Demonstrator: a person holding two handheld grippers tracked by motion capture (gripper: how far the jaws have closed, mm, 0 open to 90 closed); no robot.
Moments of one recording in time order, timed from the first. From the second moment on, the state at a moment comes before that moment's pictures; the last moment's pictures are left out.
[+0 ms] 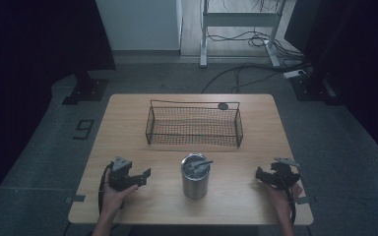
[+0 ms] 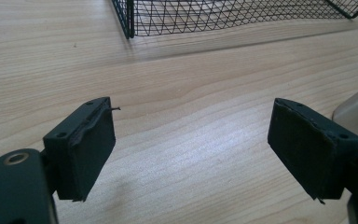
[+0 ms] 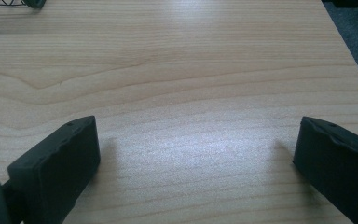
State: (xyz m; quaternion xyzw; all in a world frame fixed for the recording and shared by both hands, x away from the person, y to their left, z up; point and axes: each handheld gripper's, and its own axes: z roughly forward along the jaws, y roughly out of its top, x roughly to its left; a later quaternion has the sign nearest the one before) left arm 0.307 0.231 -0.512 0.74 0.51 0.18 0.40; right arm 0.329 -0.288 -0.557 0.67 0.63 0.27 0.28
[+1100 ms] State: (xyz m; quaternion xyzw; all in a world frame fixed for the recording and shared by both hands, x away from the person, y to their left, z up) left arm 0.303 0.227 -0.512 0.74 0.51 0.18 0.40; right arm 0.326 -0.291 -0.556 0.67 0.63 0.27 0.28
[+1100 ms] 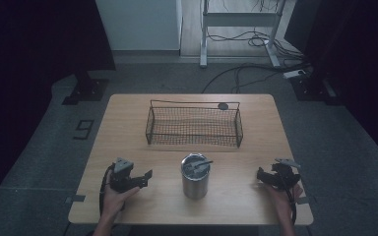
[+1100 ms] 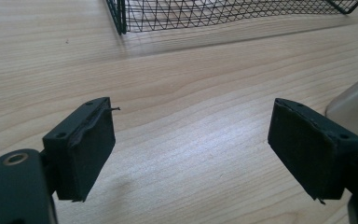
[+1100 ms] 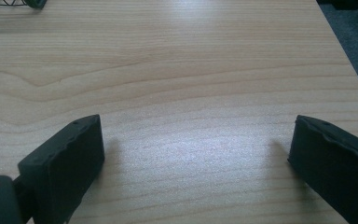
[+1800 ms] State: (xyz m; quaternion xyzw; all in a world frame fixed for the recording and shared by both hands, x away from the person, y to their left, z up) left arm 0.287 0.210 -0.490 0.75 0.46 0.16 0.44; right arm 0.326 -0.291 -0.556 0.67 0.63 0.27 0.28
